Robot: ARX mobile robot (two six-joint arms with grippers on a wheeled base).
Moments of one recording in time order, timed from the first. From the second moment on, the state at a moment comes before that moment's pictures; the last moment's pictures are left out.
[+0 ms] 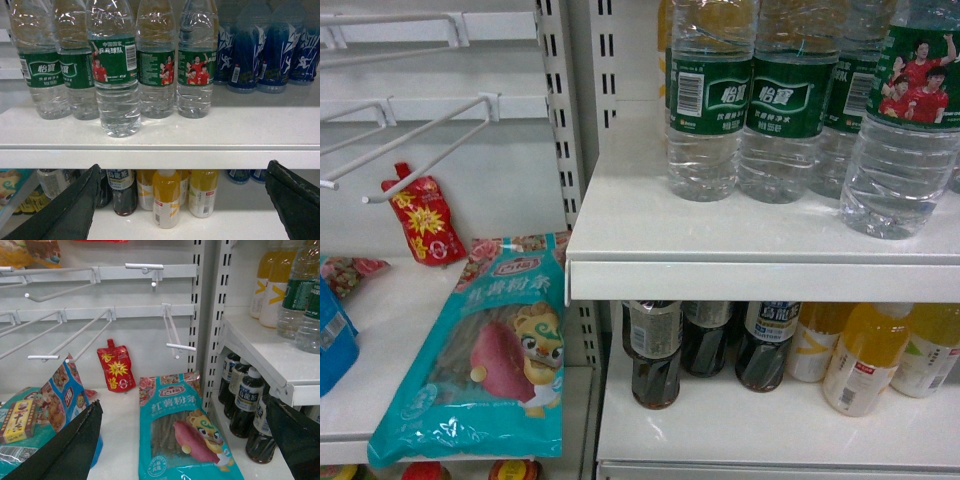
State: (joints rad) left arm 0.00 0.01 0.01 0.00 0.00 0.00; right arm 0.00 0.00 0.01 0.00 0.00 0.00
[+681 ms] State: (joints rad) left arm 0.00 0.01 0.01 0.00 0.00 0.00; right arm 0.00 0.00 0.01 0.00 0.00 0.00
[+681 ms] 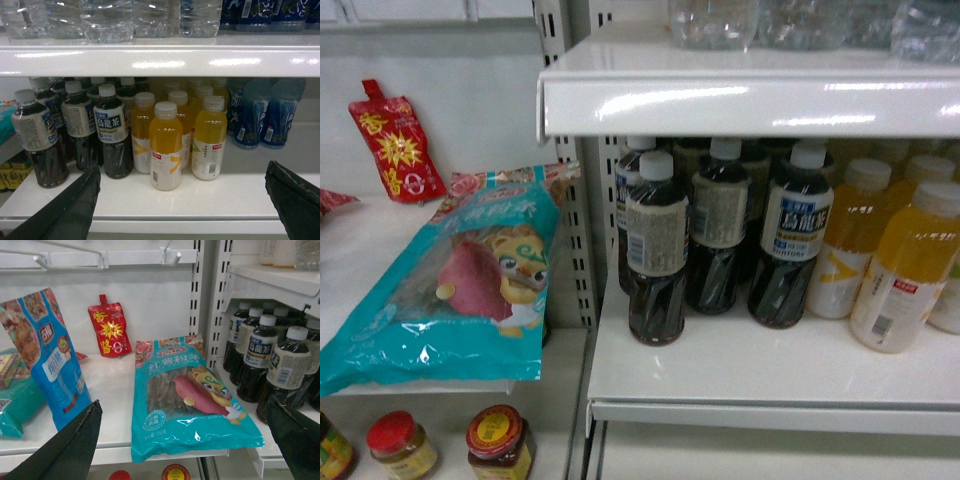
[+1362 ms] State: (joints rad) left arm 0.00 0.01 0.01 -0.01 0.00 0.00; right arm 0.00 0.00 0.01 -0.01 0.00 0.00
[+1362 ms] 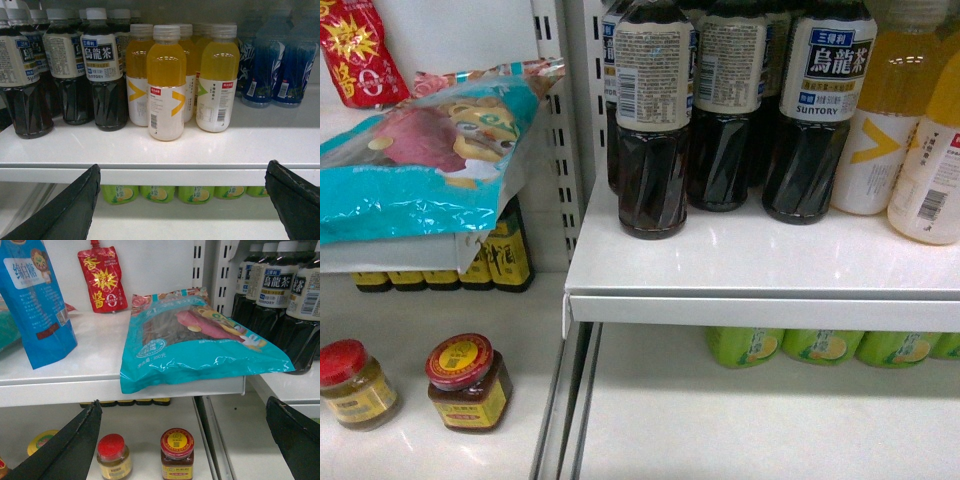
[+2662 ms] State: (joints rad) left arm 0.00 0.01 0.01 -0.01 0.00 0.00; right arm 0.00 0.00 0.01 -0.01 0.00 0.00
